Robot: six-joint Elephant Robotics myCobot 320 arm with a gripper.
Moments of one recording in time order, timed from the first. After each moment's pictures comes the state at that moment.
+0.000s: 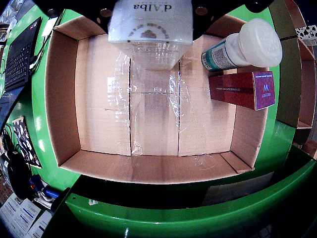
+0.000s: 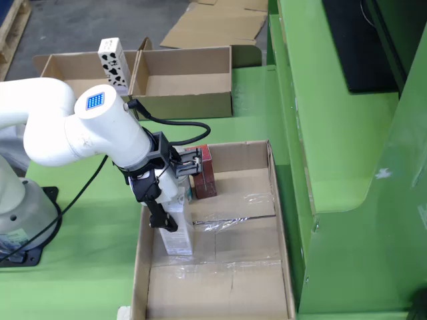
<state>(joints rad) 0.07 -0.35 -1.15 0.22 1.55 0.05</state>
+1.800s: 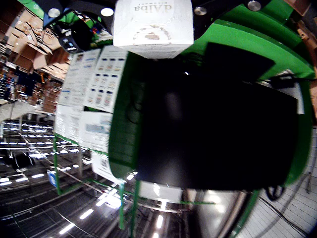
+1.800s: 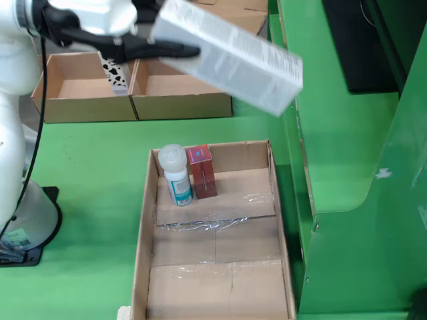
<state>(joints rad) 0.38 -0.54 -0.03 0.50 0.96 -0.13</state>
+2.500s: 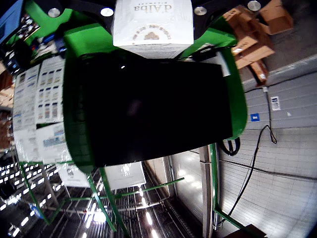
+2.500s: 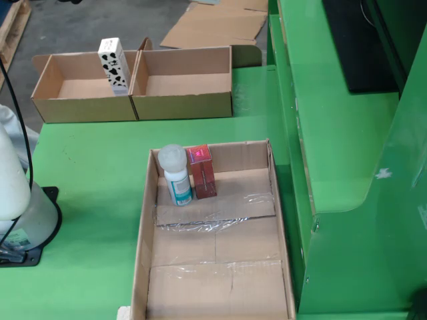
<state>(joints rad) 0.71 -0.19 -0.02 0.19 1.06 0.15</state>
